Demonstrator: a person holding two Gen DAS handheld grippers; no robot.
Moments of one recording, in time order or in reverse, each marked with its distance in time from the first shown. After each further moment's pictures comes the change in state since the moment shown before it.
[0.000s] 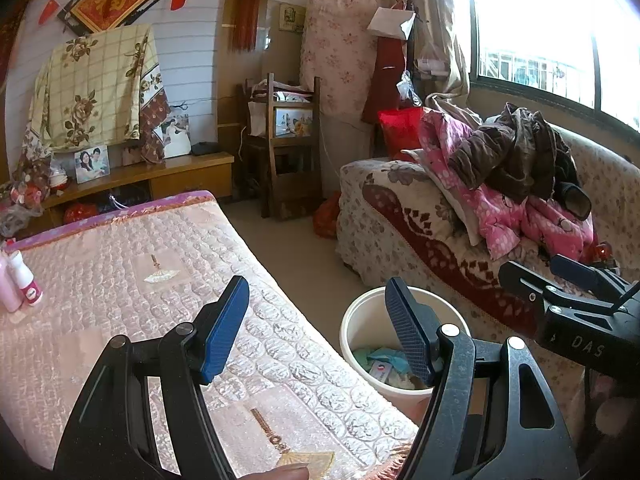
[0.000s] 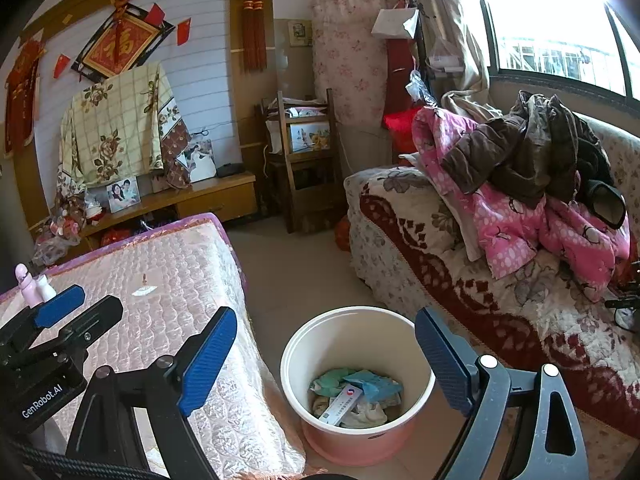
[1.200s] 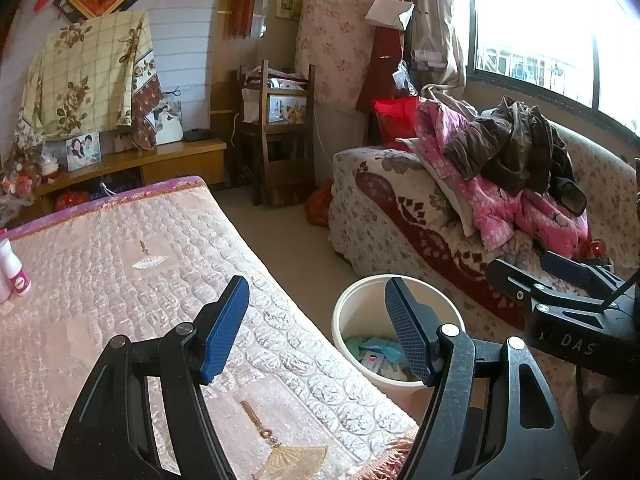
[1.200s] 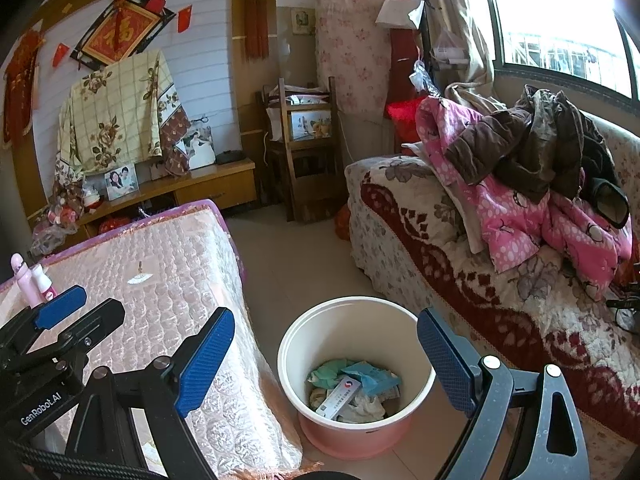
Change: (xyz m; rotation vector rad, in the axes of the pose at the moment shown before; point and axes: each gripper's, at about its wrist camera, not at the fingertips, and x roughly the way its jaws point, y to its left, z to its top) left arm 0.013 0.003 -0.007 -0.017 0.046 -0.040; right arm 0.018 -0.003 -0.001 -0.016 0.045 0.001
